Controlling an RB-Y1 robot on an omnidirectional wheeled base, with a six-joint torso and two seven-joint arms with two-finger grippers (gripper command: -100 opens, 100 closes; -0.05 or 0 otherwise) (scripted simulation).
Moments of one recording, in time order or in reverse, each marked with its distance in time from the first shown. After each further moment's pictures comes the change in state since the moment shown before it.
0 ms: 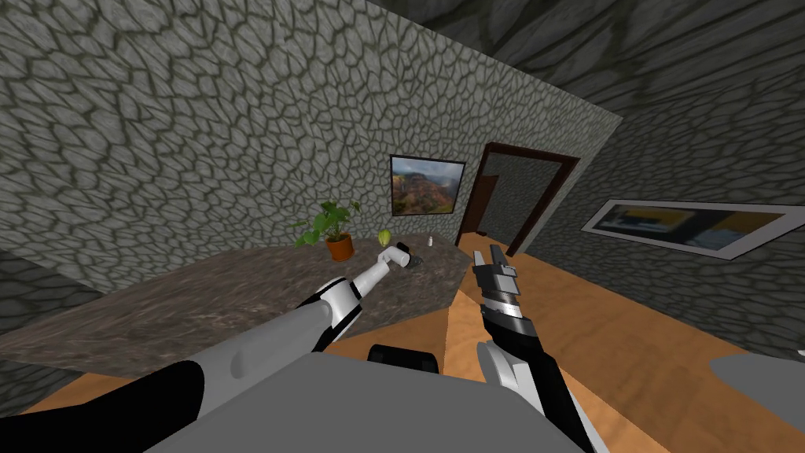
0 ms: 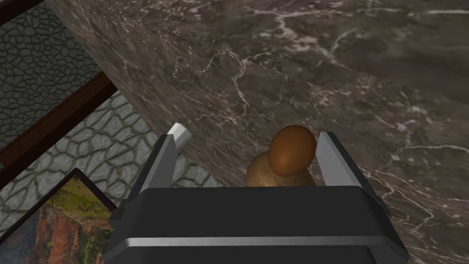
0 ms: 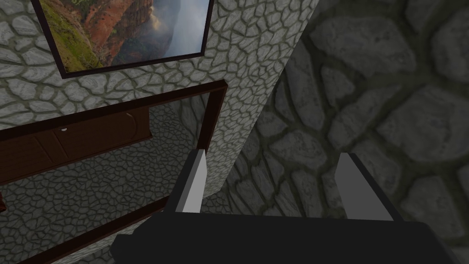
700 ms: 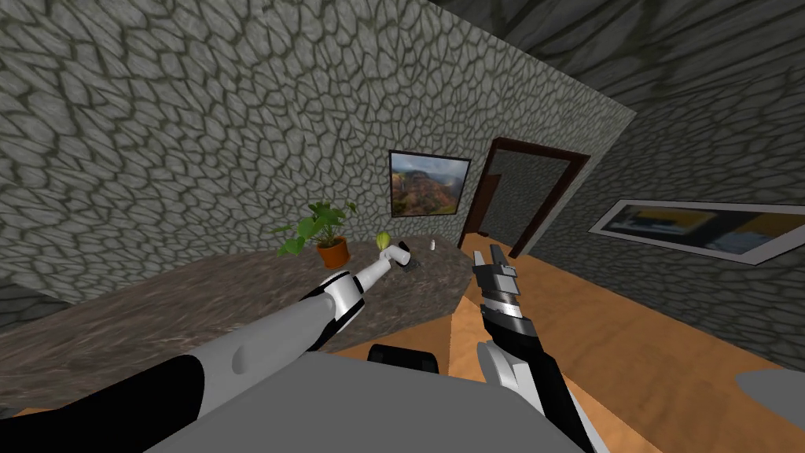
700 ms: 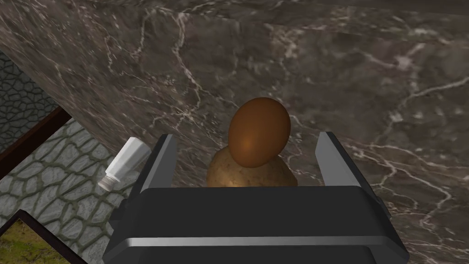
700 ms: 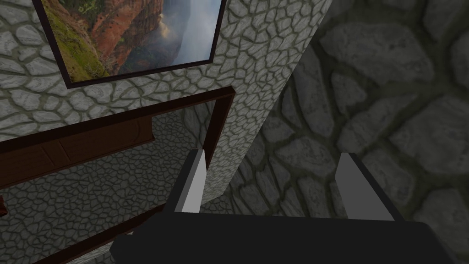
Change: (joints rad) left arm -0.079 0.001 -0.042 0.132 0.043 0.094 -0.026; right arm 0.000 0.000 0.000 0.000 0.000 0.000 0.000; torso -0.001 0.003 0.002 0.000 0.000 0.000
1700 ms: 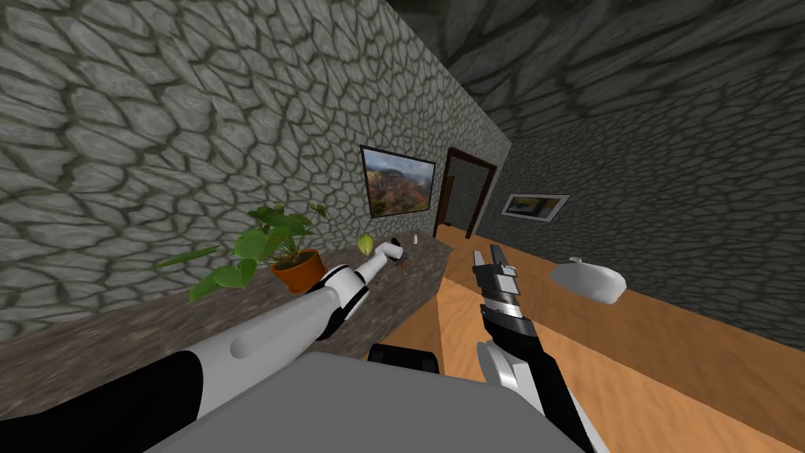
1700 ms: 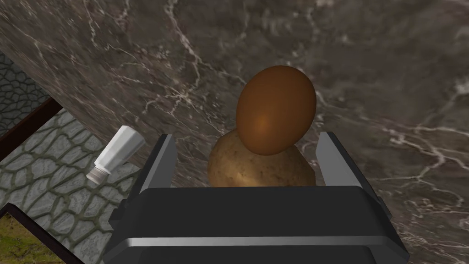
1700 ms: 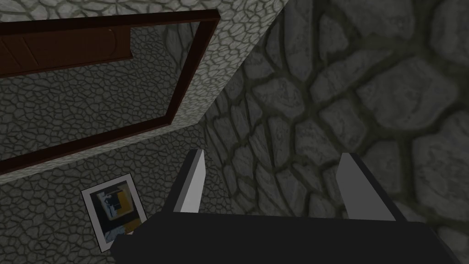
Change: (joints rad) left arm -0.079 -0.022 0.236 0.261 -0.223 -0.112 0.124; right arm 0.000 0.000 0.000 0.000 0.000 0.000 0.000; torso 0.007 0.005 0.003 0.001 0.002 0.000
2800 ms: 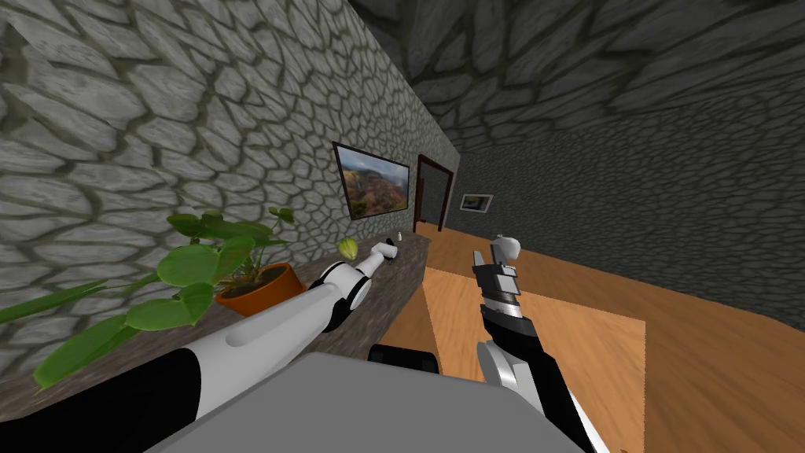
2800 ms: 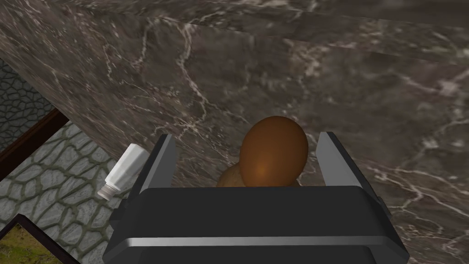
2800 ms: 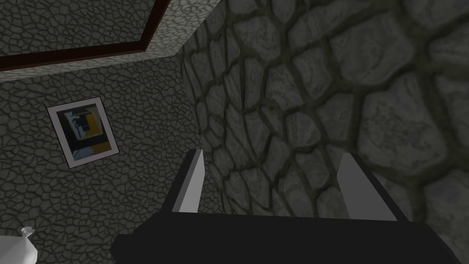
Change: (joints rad) left arm -0.054 -0.010 0.233 0.201 -0.236 -0.082 0.132; right arm 0.000 0.000 0.000 0.000 0.000 0.000 0.000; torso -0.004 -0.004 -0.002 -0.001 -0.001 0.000
